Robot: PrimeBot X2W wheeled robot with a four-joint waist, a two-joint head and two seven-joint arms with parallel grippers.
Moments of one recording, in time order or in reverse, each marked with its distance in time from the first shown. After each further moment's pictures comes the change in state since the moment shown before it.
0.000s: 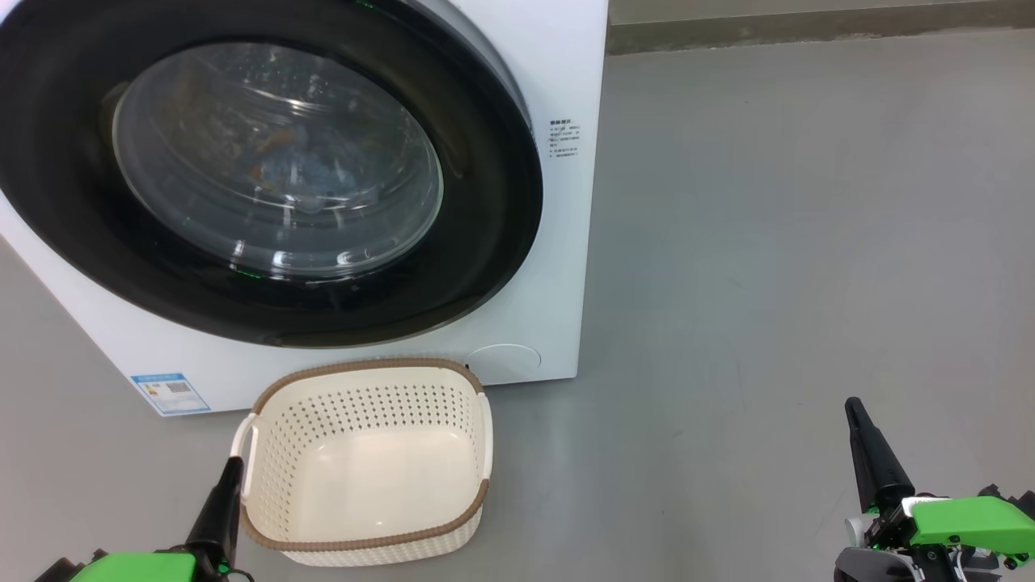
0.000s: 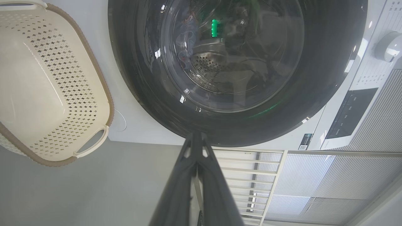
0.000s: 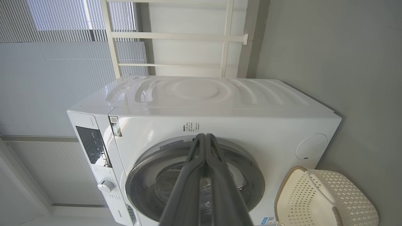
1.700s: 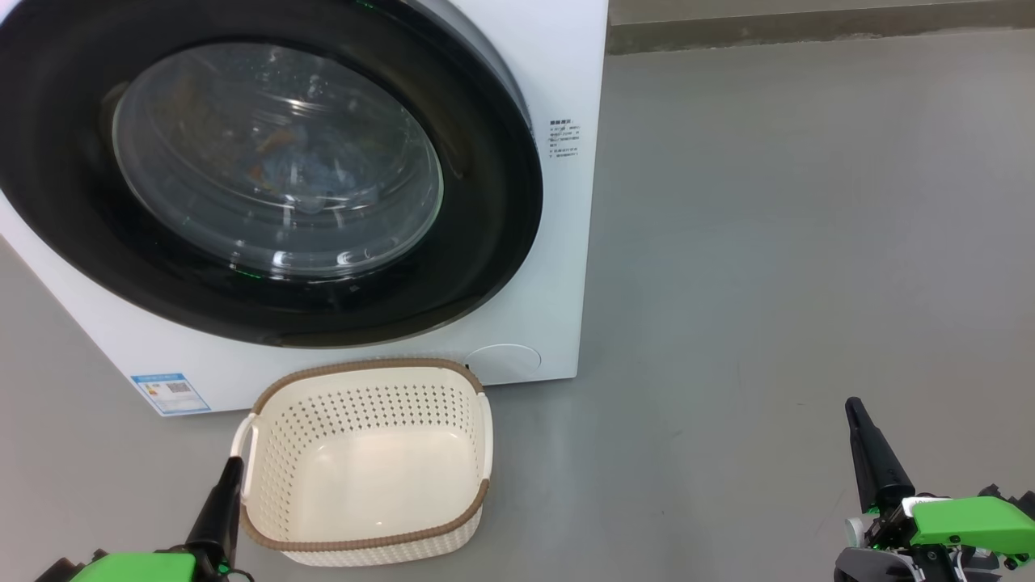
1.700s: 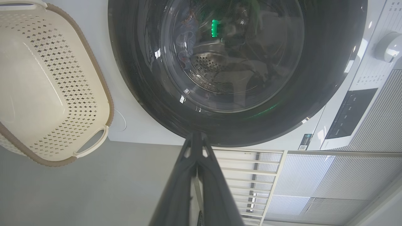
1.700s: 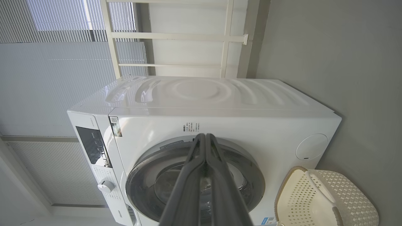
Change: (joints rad) left arm 0.000 -0.001 0.001 0.000 0.000 0.000 0.000; right arm 0.000 0.001 -0.002 0.000 0.000 0.000 0.001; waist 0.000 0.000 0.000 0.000
